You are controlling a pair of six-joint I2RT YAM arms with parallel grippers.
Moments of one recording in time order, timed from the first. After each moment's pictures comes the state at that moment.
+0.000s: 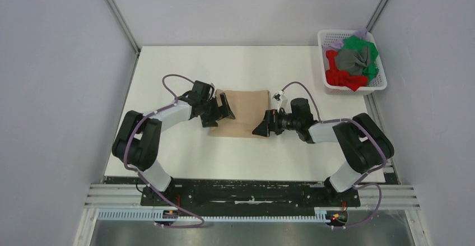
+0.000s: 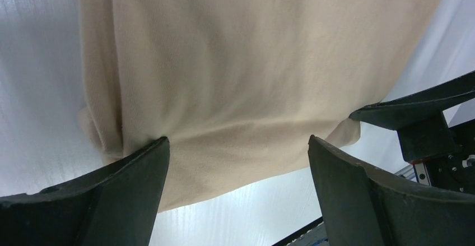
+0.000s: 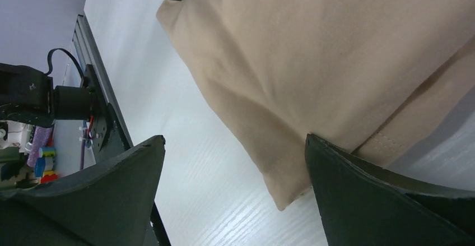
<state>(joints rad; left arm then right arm) -0.39 1.66 0.93 -0.27 0.30 -0.67 0.41 1.64 0.53 0.53 -0.70 0.44</state>
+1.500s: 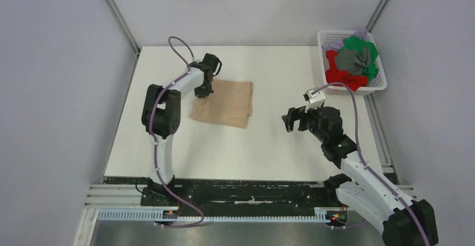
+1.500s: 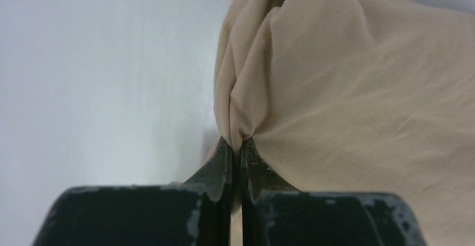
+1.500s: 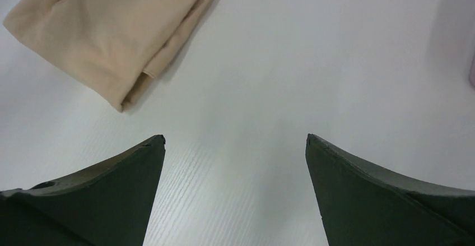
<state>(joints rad) -0.35 2.09 1.57 -0.71 -0.36 -0.50 0.38 0.85 0.45 0.05 -0.07 0.10</state>
